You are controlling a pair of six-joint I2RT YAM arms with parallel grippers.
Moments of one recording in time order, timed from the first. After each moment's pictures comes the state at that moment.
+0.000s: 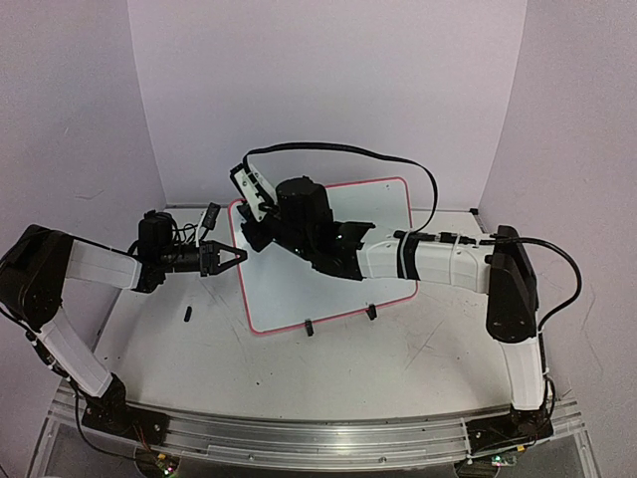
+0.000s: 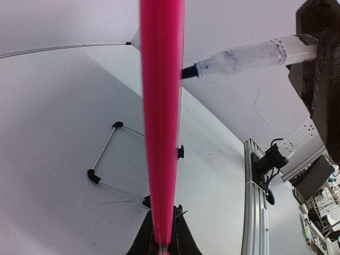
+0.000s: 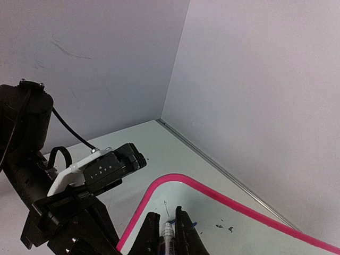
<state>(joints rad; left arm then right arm) -0.29 1.59 0.71 0.60 0.98 -0.33 1.06 2.15 1.86 0.17 0.27 -0.20</state>
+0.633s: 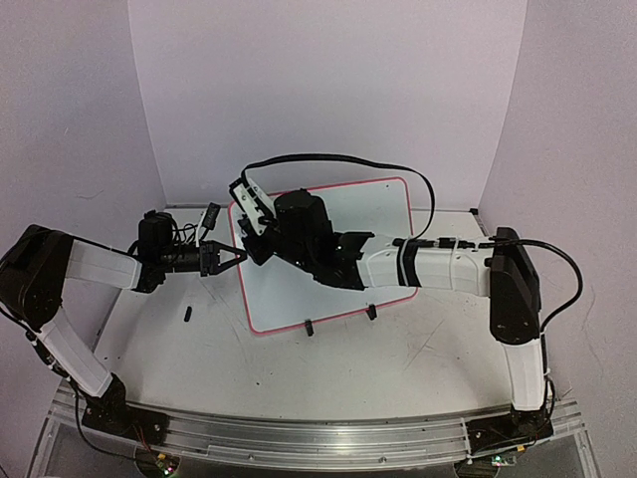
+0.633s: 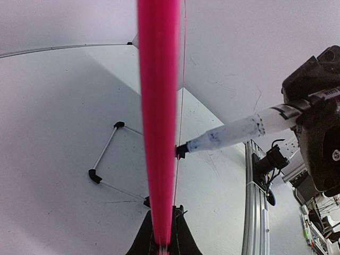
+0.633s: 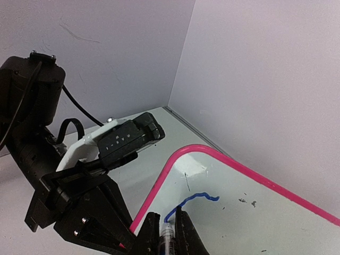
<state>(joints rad) -0.29 1.59 0.71 0.60 0.98 -0.33 1.08 2.13 1.78 0.18 0.27 -0.19</state>
